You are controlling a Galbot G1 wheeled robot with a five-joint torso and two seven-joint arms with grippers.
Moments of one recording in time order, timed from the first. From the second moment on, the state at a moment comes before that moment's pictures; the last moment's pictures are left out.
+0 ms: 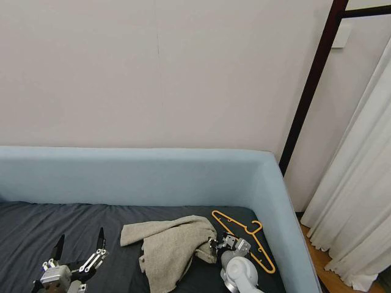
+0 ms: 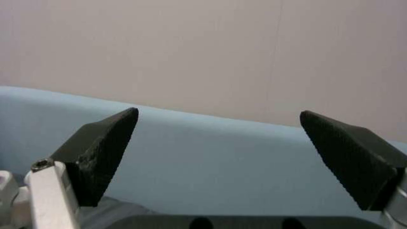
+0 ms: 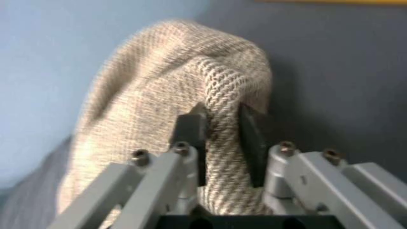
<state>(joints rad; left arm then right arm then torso) 1.85 -1.48 -0.71 -2.23 -0.25 -0.37 -0.09 -0.96 1.51 0.20 1.33 1.01 -0.31 0.39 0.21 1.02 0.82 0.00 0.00</state>
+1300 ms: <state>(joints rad) 1.78 -1.47 -0.65 -2.17 -0.28 -0.43 -0.12 -0.26 0.86 0.05 1.87 1.45 -0.11 0.27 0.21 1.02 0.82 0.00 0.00</state>
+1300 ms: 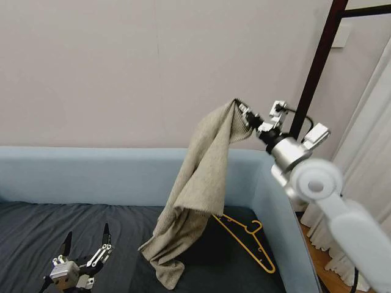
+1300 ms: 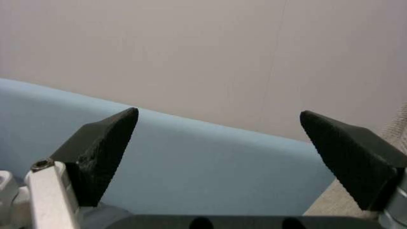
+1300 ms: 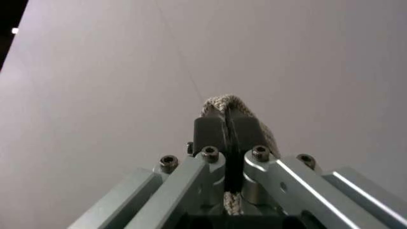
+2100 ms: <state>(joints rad) 1.77 -1.44 -0.68 -2.16 -0.32 -0.43 -0.13 -0.21 0.88 -0.05 1.91 1.46 -0.13 0.26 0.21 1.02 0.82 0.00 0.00</state>
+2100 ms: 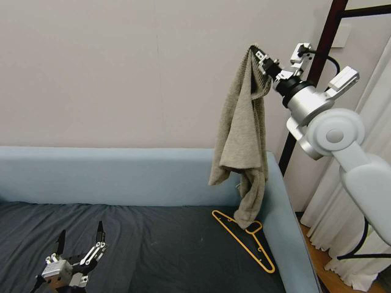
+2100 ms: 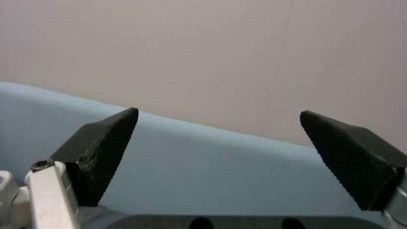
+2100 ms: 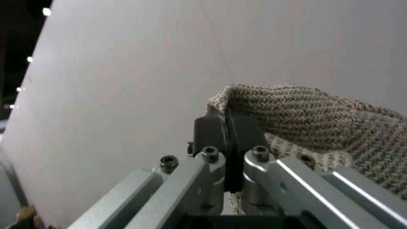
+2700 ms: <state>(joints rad) 1.80 -1.39 -0.76 -2.05 -0.28 -0.42 -0.18 -0.64 1.12 -0.39 1.63 0.99 -0.08 0.19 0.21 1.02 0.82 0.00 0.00</state>
